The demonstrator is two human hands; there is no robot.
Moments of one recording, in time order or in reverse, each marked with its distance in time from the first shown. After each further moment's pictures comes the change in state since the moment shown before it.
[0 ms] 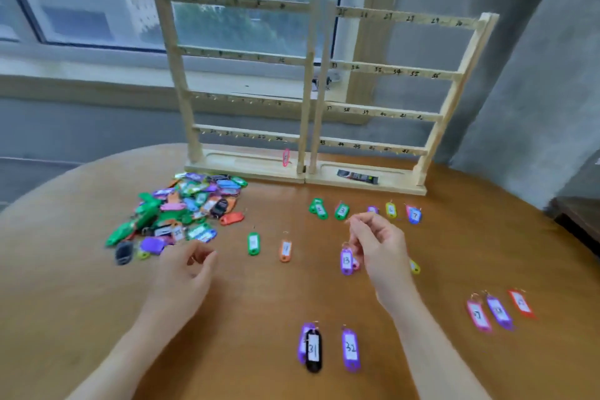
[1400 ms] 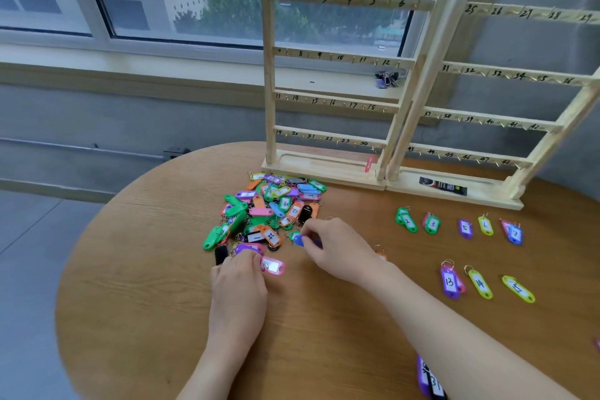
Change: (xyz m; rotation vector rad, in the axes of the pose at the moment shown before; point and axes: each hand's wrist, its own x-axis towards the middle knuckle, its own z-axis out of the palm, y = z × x) left_hand 0.013 -0.069 -0.028 0.285 0.112 -0.082; right_hand 0.031 0.013 0.204 -0.961 -0.682 -0.321
